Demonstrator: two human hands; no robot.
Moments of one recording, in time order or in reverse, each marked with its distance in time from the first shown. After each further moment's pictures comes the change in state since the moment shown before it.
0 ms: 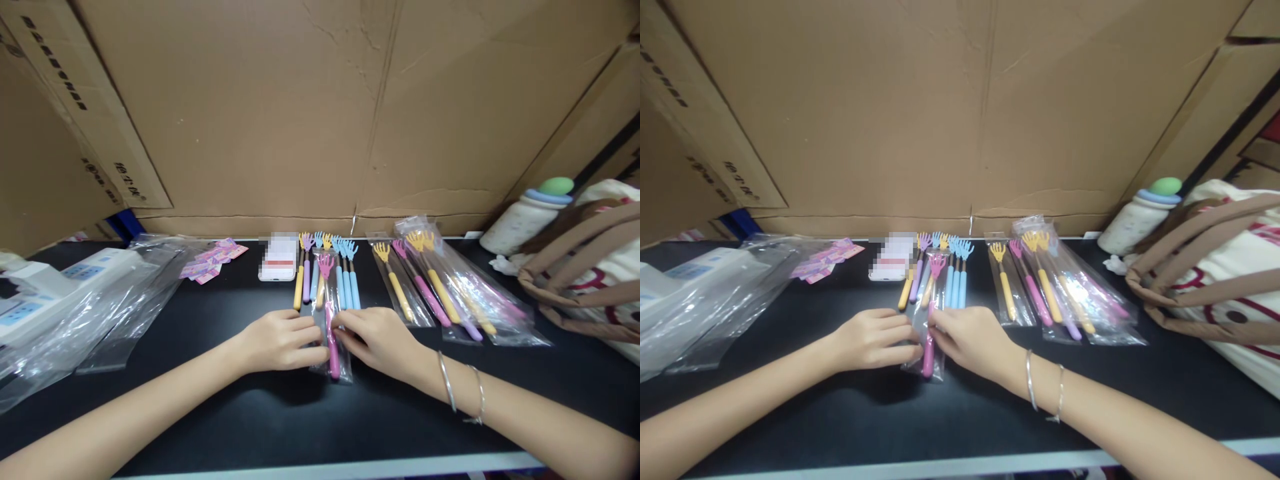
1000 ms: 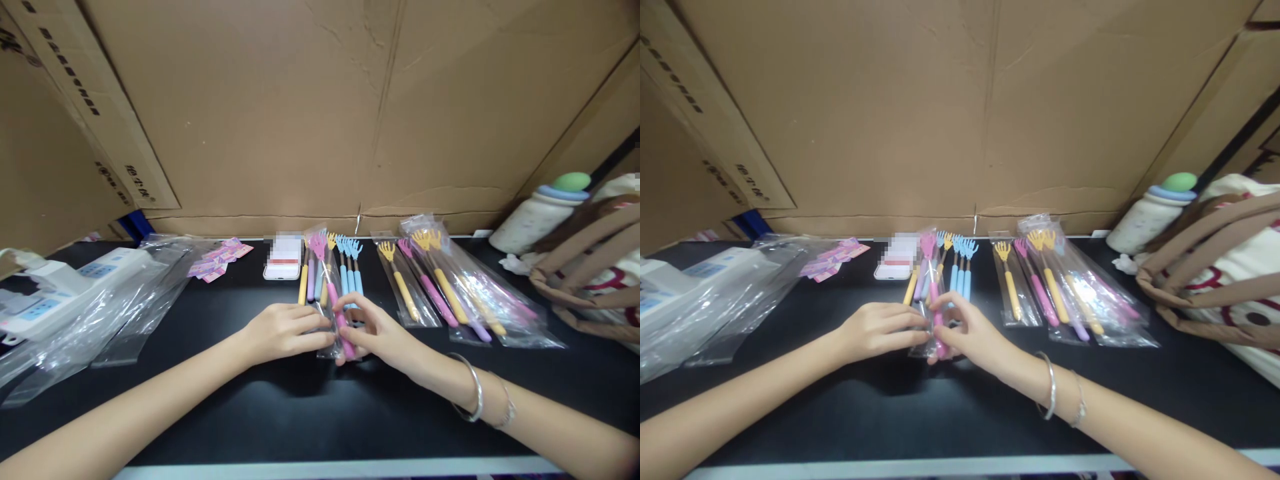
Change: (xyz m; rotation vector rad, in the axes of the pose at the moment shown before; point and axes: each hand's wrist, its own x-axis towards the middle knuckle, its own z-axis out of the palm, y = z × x) left_hand 0.000 -0.006 -0.004 -0.043 0.039 -0.081; right_hand 0.006 -0.013 -0.004 1.366 -0.165 0.561
